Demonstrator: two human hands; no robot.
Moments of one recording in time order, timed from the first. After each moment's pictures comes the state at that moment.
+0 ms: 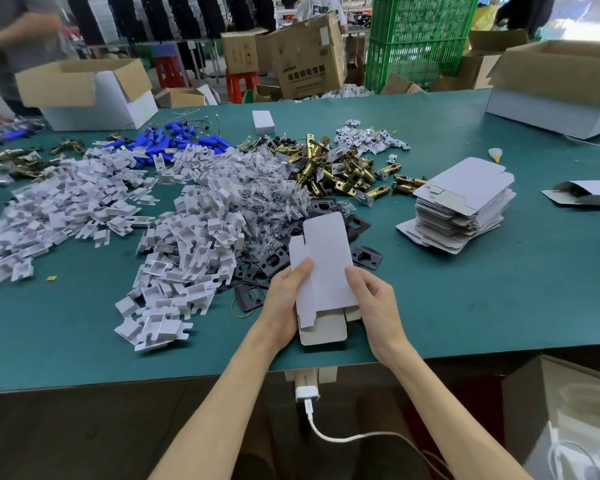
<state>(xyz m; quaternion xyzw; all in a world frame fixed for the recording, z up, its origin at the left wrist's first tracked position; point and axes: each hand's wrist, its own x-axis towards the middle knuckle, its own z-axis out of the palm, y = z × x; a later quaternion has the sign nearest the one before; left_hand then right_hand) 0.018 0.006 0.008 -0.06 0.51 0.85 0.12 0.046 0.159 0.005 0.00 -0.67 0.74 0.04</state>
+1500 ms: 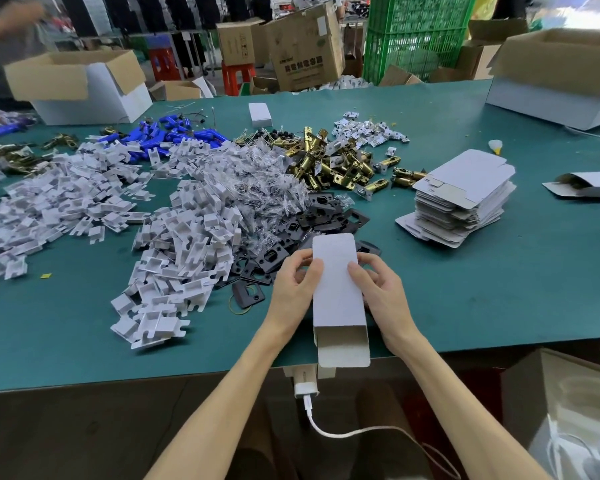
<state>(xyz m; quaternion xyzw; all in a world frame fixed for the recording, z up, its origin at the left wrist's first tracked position) 0.019 0.014 0.001 0.05 0.70 0.72 -0.03 0.039 0.177 0.006 -0.01 -0.67 0.74 0.00</state>
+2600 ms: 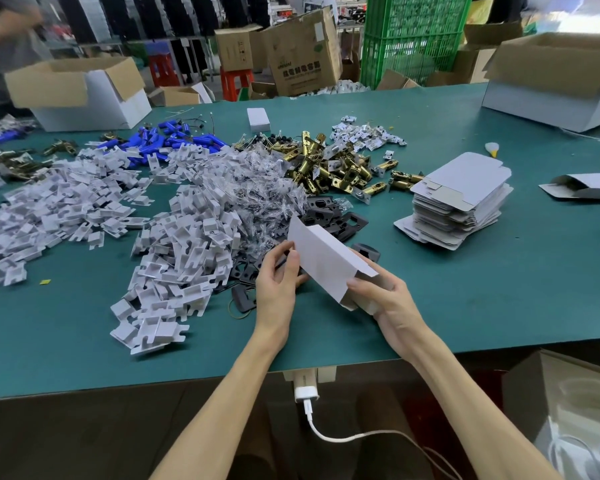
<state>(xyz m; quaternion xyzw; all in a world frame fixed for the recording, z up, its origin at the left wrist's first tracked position) 0.011 0.006 -0.007 -0.03 0.62 0.77 -0.13 0.041 0.191 0.012 0.03 -0.56 0.82 -0.08</state>
